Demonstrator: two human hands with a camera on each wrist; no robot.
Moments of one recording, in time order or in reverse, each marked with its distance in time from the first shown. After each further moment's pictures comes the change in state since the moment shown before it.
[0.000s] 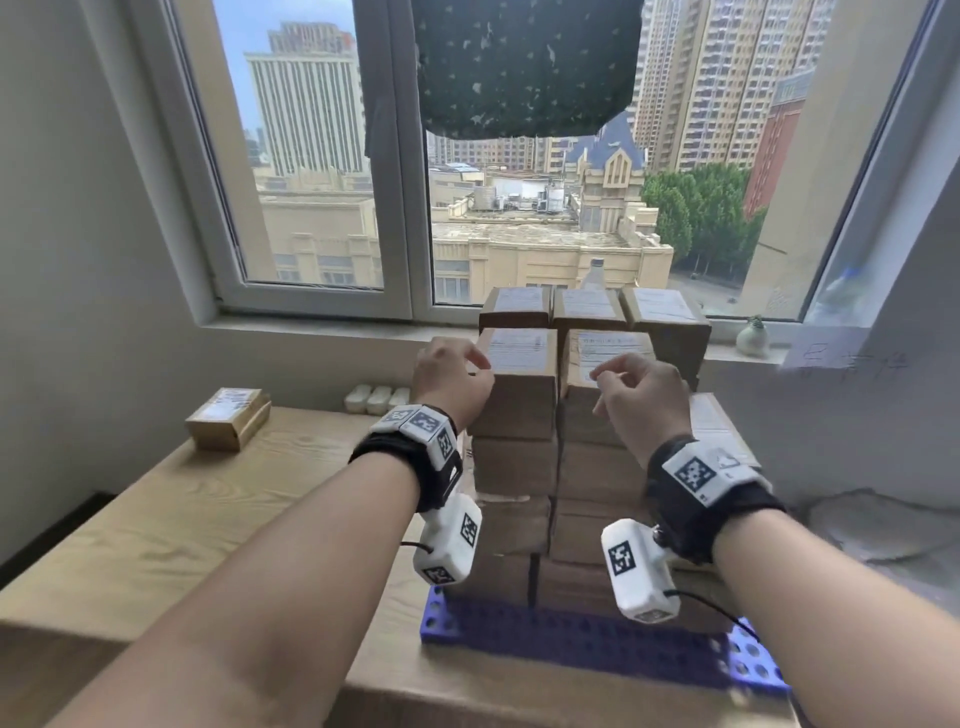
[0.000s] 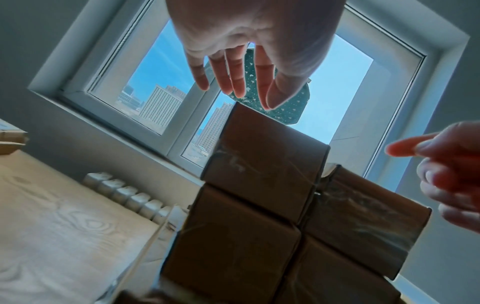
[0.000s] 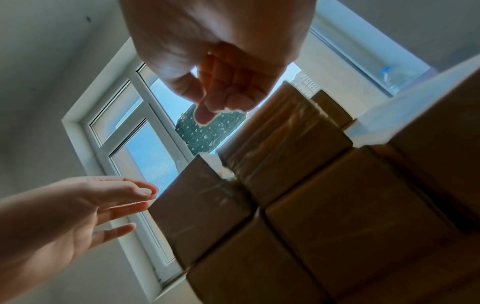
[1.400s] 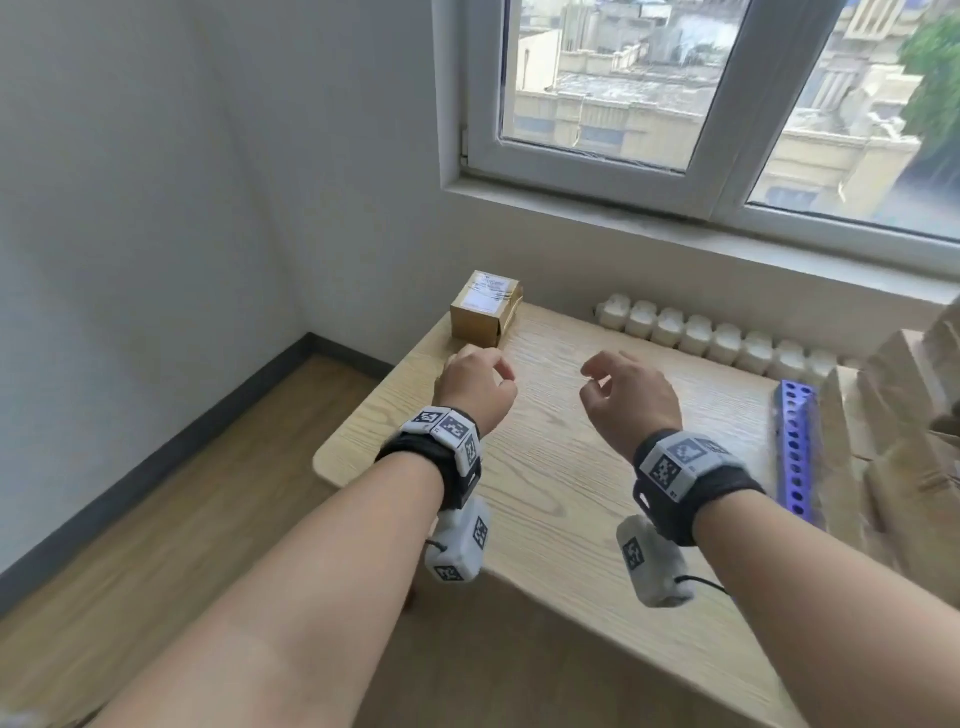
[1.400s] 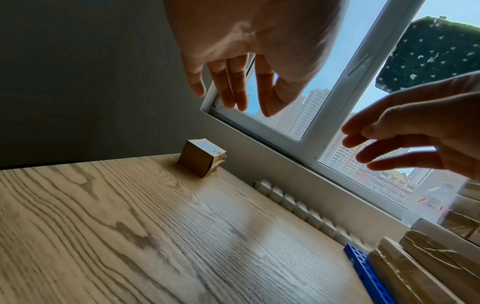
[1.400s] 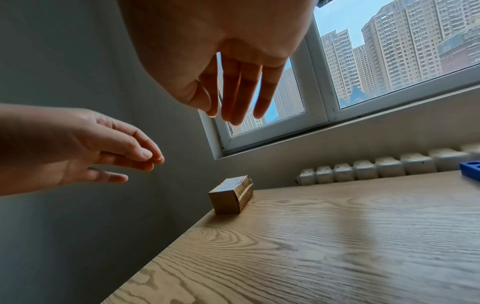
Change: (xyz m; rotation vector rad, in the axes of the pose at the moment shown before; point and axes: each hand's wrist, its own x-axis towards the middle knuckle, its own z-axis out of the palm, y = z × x) left_hand 0.015 -0.438 -0.190 0.117 -0.128 -0.372; right_hand -0.094 -0.143 0.474 -0.393 -0.516 -0.255
